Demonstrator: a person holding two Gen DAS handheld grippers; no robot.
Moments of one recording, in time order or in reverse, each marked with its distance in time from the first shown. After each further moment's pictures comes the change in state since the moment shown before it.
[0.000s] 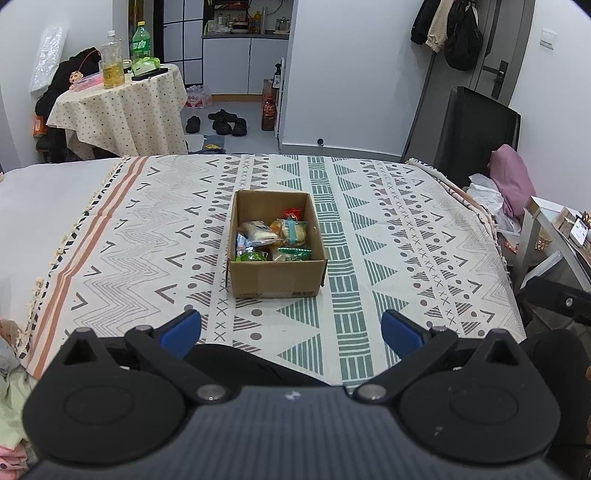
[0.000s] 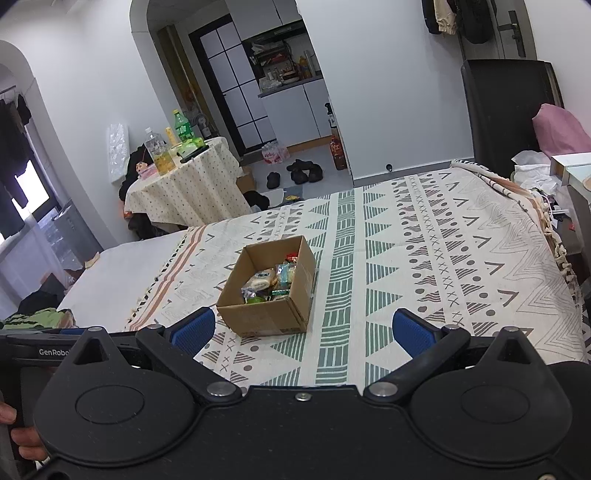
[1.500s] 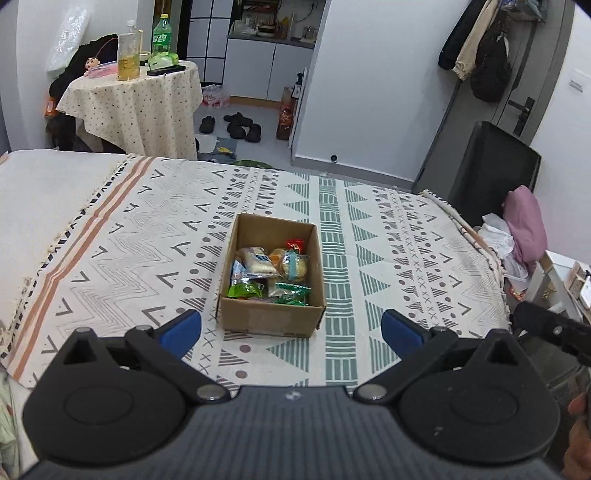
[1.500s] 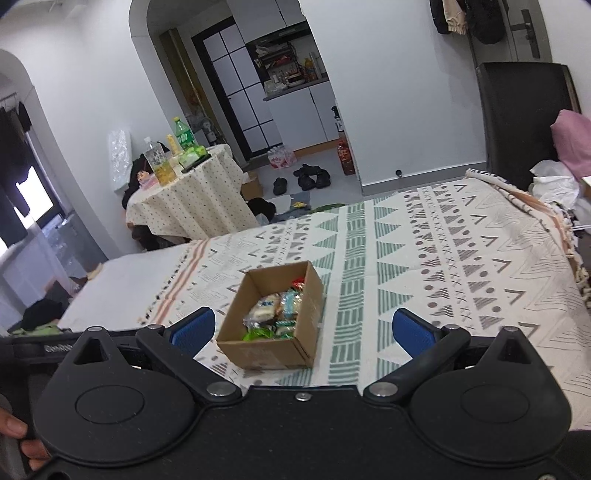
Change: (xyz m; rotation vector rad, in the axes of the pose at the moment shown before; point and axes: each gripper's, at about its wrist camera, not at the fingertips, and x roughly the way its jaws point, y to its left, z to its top) left arm 0.030 0.000 0.046 -0.118 -0.030 -0.003; right arm 0.042 -0.006 0.043 0.003 -0.003 0.016
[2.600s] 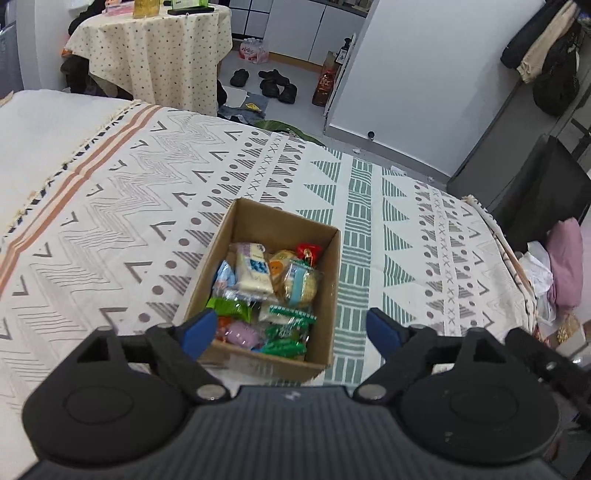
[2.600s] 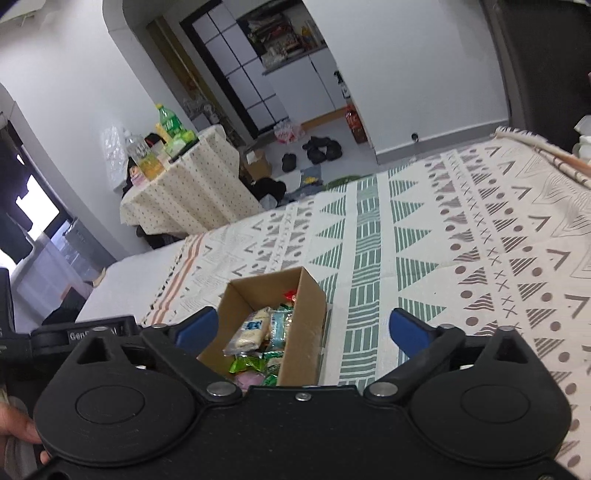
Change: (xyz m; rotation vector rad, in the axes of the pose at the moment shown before) left arm 0.142 -0.003 0.062 -0.165 0.134 0.073; right arm 0.129 -0.046 0.042 0.096 0.076 0.106
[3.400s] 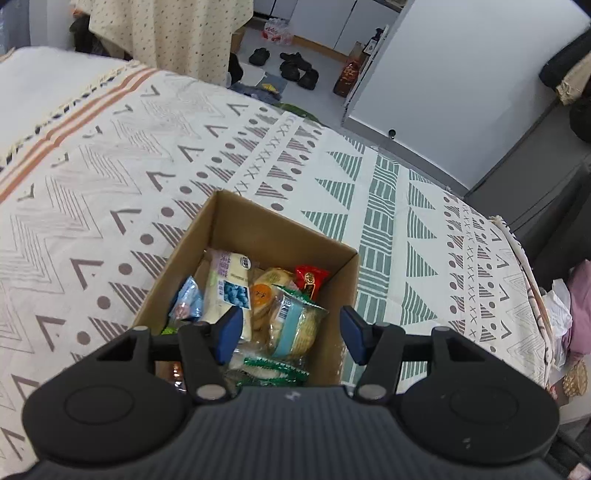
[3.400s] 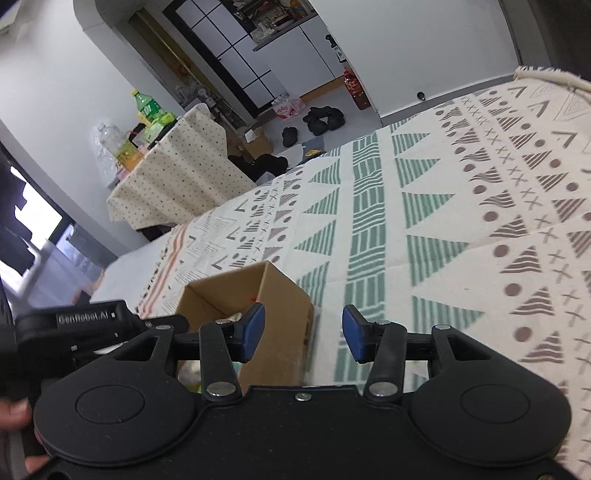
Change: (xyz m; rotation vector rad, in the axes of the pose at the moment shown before) left arm 0.119 -0.001 0.031 -0.118 0.033 0.005; right arm 0.131 -0.059 -0.002 0.076 0.096 0.056
